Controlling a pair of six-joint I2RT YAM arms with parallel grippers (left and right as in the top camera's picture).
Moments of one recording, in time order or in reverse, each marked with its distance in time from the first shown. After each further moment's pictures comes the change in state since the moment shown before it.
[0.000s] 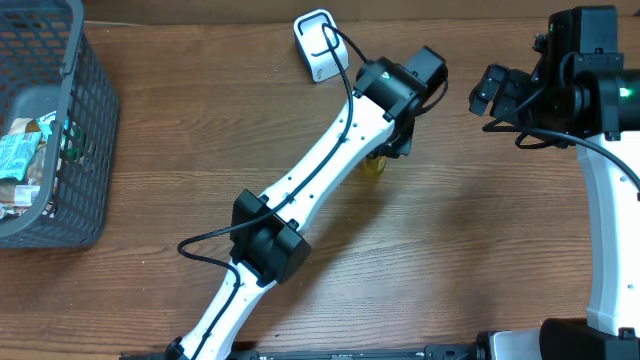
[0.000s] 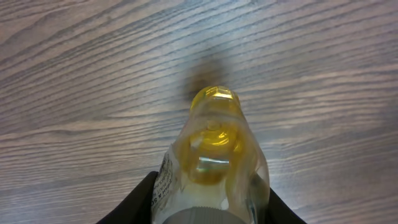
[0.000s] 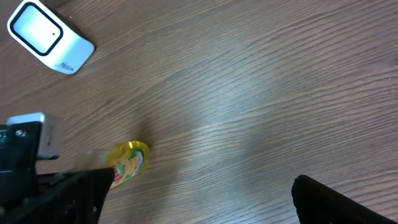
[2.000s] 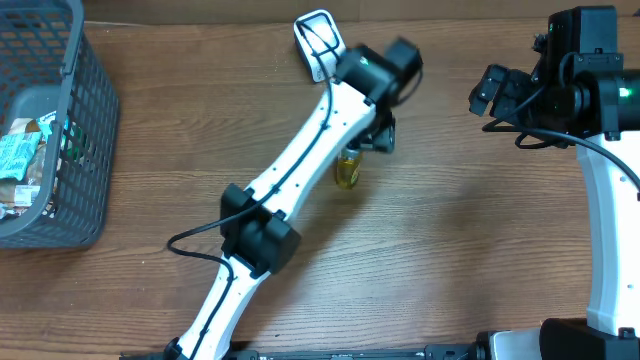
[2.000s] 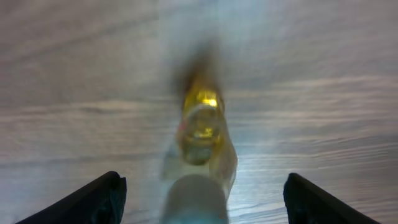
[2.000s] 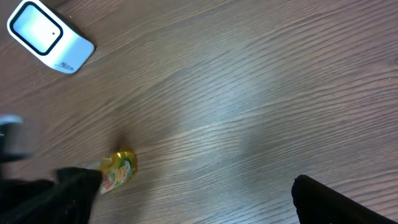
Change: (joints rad) left arm 0.089 0.002 0.067 -0.115 0.042 -0.007; right arm 0.000 0.000 0.000 0.000 0.000 0.000
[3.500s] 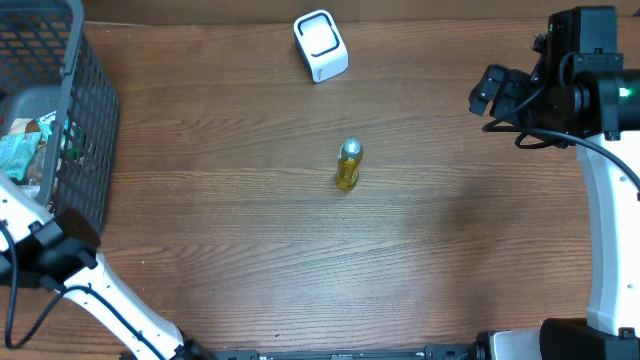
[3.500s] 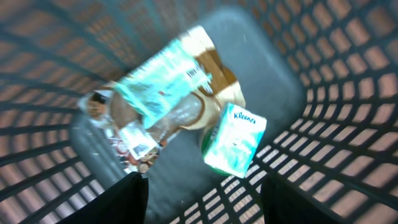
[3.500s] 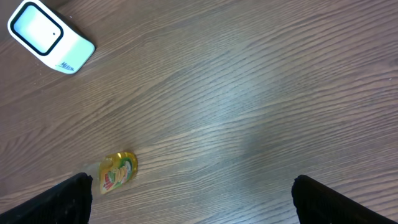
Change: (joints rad) left arm 1.297 -0.086 0.264 -0.027 0.068 0.287; right arm 0.000 0.000 0.000 0.001 -0.001 0.000
